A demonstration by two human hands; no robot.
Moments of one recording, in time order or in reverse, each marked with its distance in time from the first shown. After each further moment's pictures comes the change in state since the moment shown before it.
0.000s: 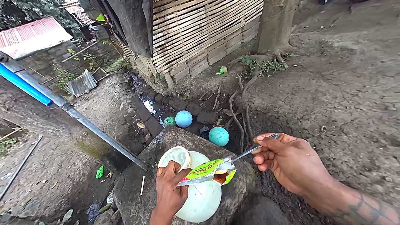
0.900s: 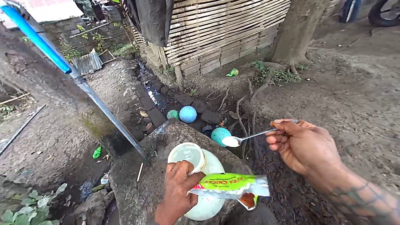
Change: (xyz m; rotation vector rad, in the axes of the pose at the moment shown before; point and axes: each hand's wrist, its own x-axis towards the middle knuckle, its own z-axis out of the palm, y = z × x) left_hand -0.018 0.006 -0.010 -0.061 0.043 0.071; right_hand 0.024 -0.012 0.035 -0.025 0.057 -0.130
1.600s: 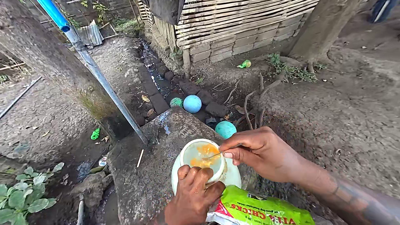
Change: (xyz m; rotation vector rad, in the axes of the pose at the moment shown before) left_hand -0.020 0.004 0.005 0.079 0.099 0.126; right_hand 0.003 0.055 0.054 -0.713 -1.112 -0.844
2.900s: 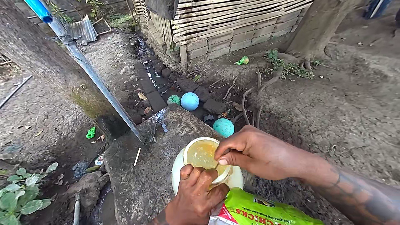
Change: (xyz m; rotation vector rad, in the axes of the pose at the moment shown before) left_hand 0.006 0.006 0.009 -0.052 0.028 0.031; right_hand 0.016 -0.014 -0.013 -0.166 -0.350 0.146
